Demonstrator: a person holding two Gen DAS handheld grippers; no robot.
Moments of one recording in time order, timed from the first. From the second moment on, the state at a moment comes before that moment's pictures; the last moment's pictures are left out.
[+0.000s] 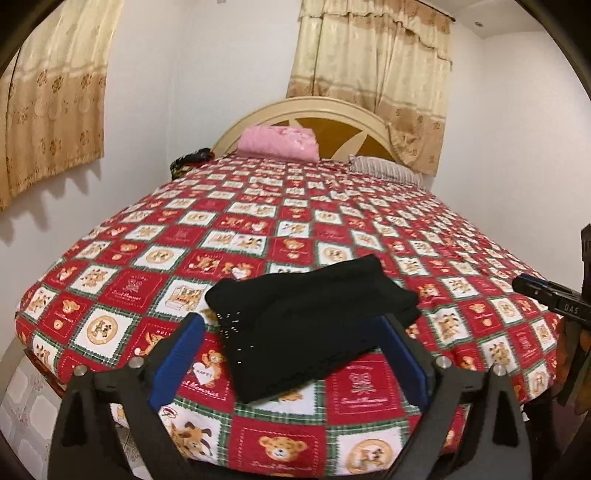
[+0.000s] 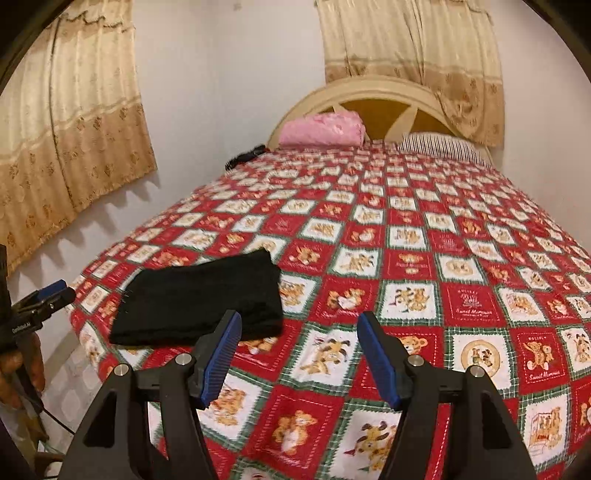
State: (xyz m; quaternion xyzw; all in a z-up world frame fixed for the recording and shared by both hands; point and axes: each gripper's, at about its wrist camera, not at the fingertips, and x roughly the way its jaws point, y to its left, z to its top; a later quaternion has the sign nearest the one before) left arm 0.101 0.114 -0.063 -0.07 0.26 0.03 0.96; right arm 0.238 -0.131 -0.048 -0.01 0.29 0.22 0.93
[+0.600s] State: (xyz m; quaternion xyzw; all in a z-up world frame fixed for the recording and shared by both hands) left arm 0.075 0.094 -0.043 -0.05 0.24 0.04 0.97; right arm 0.201 -0.122 -0.011 -0.04 0.24 0.25 0.94
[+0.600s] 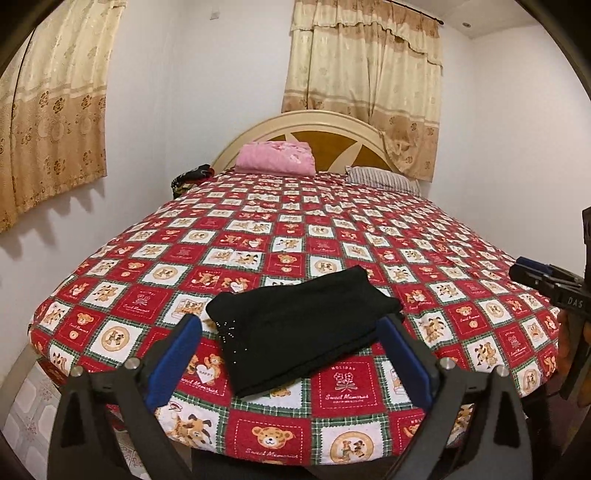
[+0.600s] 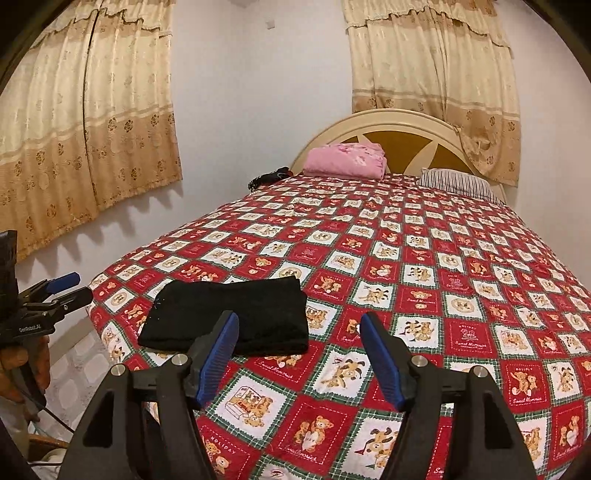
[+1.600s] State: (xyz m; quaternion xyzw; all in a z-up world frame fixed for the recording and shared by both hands) left arm 0.077 0.082 -0.029 -0.02 0.22 0.03 0.97; right arm 0.195 -0.117 -0.011 -0.05 0.23 0.26 0.94
